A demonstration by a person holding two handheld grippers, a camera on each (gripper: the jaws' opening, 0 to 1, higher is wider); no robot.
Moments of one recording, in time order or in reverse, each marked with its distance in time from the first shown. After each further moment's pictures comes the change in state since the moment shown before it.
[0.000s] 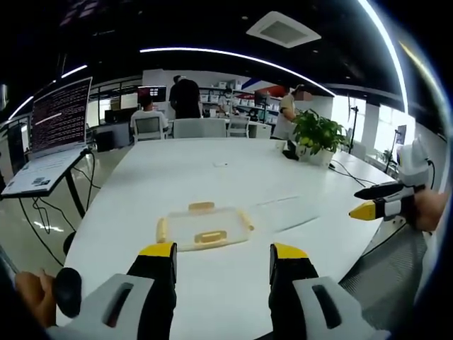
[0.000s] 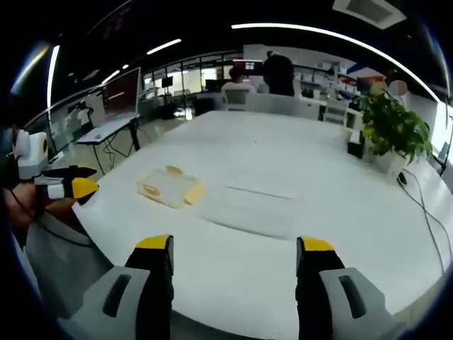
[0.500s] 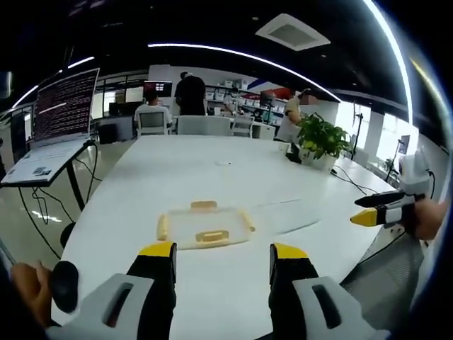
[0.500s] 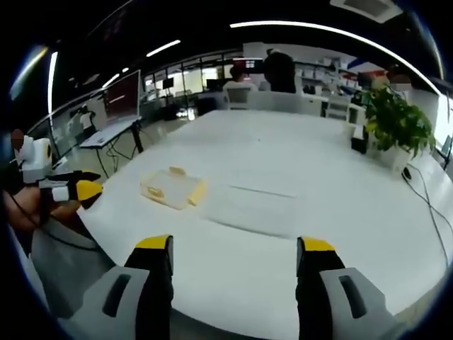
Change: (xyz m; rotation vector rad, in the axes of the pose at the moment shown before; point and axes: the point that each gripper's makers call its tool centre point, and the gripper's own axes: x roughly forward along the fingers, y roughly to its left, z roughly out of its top) left arm 0.006 0.002 0.001 -0.037 0.015 -0.016; right arm 0.004 0.005 0.003 0.024 0.018 0.038
